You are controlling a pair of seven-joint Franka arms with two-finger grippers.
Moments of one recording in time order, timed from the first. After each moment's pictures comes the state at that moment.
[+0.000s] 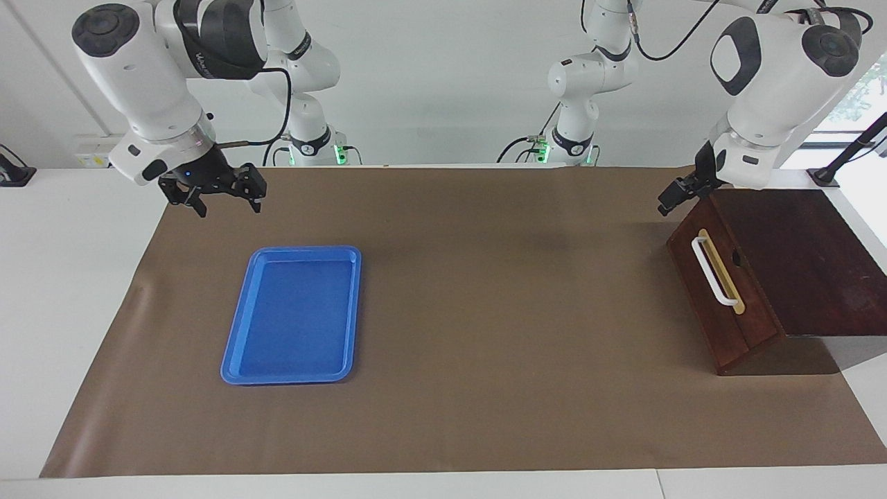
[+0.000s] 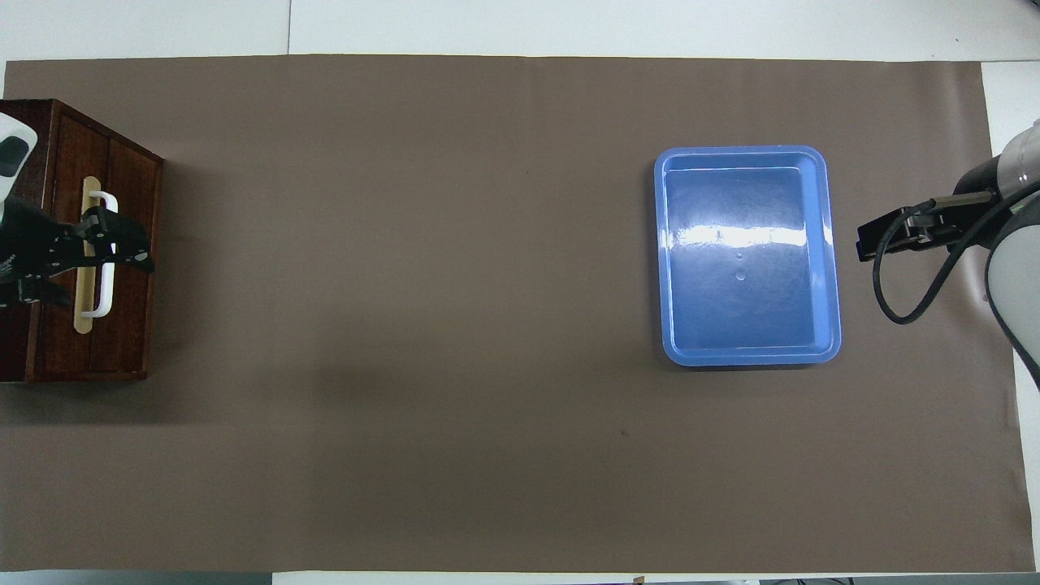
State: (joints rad) left arm 0.12 0.01 -0.18 -1.68 -0.01 1.56 -0.35; right arm 0.14 0.05 -0.13 -1.61 0.00 1.58 -0.07
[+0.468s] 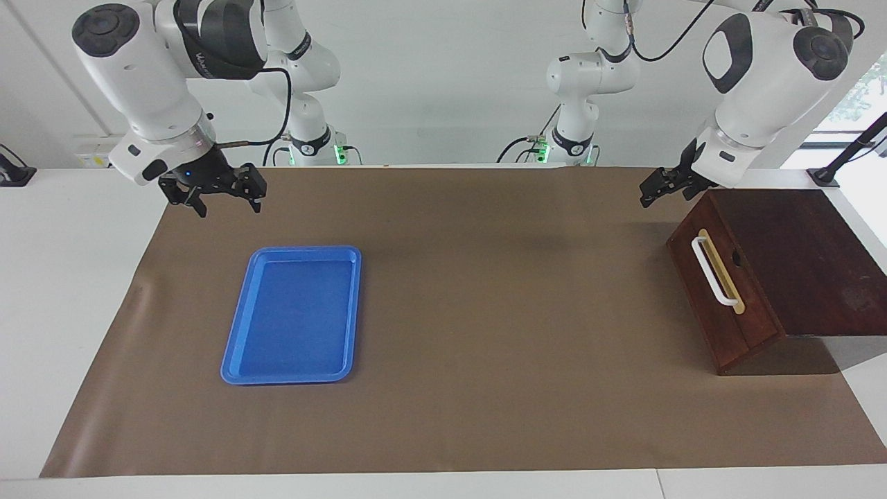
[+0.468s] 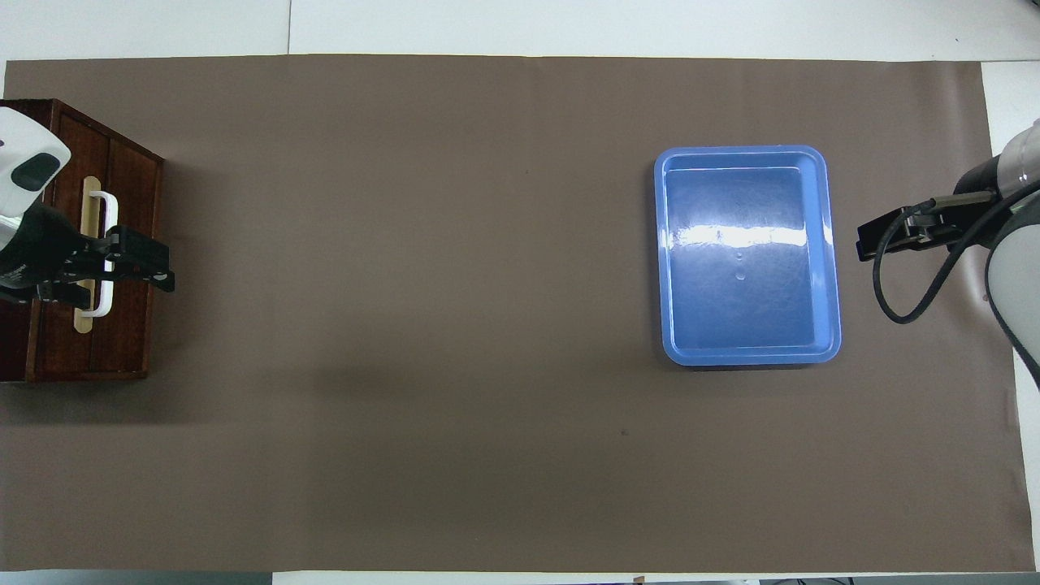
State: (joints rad) left arm 0.00 0.04 -0.06 -1.66 -0.06 1.49 -0.16; right arm 0.14 0.05 -0.13 -1.61 0.00 1.58 -0.07
